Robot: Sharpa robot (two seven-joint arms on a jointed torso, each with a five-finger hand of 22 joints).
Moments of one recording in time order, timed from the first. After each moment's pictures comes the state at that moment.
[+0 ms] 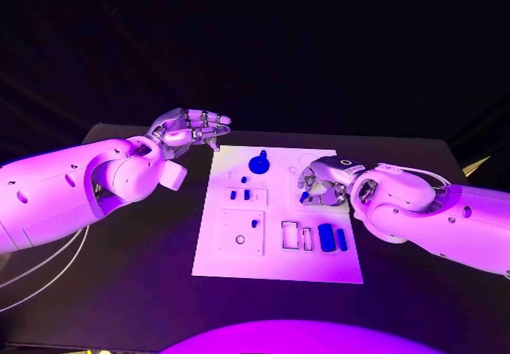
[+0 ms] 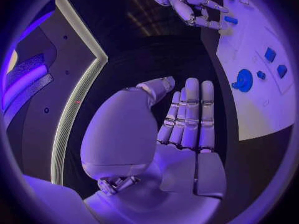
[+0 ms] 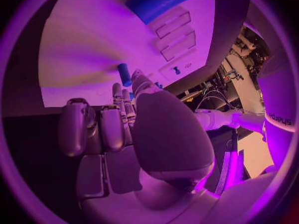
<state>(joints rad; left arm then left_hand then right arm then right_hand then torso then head) 1.22 -0.90 0.01 1.50 -0.16 -0.13 0.26 1.41 -0.22 0.58 0.03 0.18 0.81 0.21 0.24 0.32 0.84 0.15 0.49 0.27 1.05 0.07 0.95 0.53 0.17 0.79 0.17 0.96 0.77 1.22 -0.86 -0.15 1.67 -1.61 -0.25 -0.29 1.54 -0.14 0.18 0.28 0.08 0.94 0.13 0.15 0.38 1.06 0.08 0.24 0.07 1.46 0.00 1.35 1.14 0.05 1.47 0.10 1.24 1.31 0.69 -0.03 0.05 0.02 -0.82</state>
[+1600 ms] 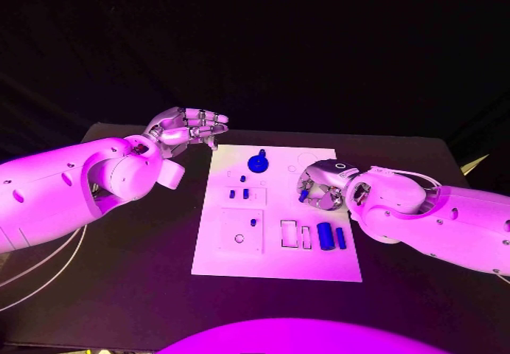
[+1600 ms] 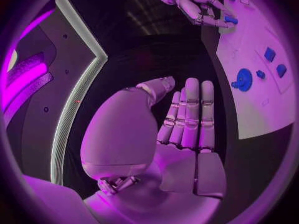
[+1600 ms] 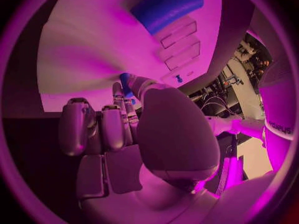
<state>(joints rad) 1.22 -0.91 0.01 1.49 -0.16 -0.13 0.25 1.41 -0.22 0.58 0.03 0.18 0.81 0.21 0.24 0.32 0.84 0.16 0.49 0.27 1.05 0.07 0.95 0.52 0.17 0.79 0.17 0.96 0.77 1.20 -0.84 -0.16 1.64 -1.65 -0.23 -0.29 1.46 -0.23 0.51 0.22 0.08 1.00 0.14 0.16 0.38 1.15 0.08 0.10 0.07 1.46 -0.01 1.35 1.13 0.05 1.47 0.09 1.23 1.31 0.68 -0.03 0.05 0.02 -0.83</state>
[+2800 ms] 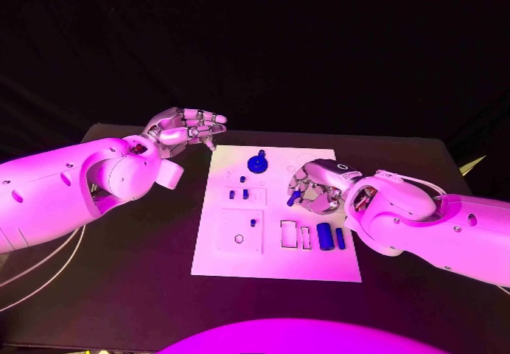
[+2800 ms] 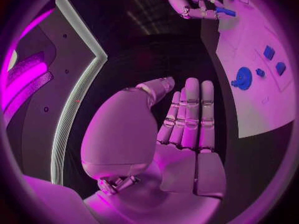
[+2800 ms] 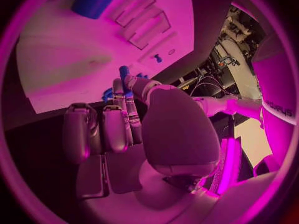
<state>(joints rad) 1.22 -0.91 0.01 1.49 -0.16 -0.13 0.25 1.41 -0.21 0.58 0.03 0.18 0.81 0.21 0.24 0.32 0.83 0.15 0.49 0.27 1.05 0.07 0.95 0.52 0.17 0.79 0.17 0.95 0.77 1.21 -0.88 -0.15 1.79 -1.53 -0.35 -0.33 1.39 -0.16 0.63 0.07 0.07 1.07 0.11 0.23 0.40 1.27 0.07 0.12 0.12 1.47 -0.04 1.35 1.13 0.05 1.46 0.07 1.35 1.31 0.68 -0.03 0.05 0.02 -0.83</state>
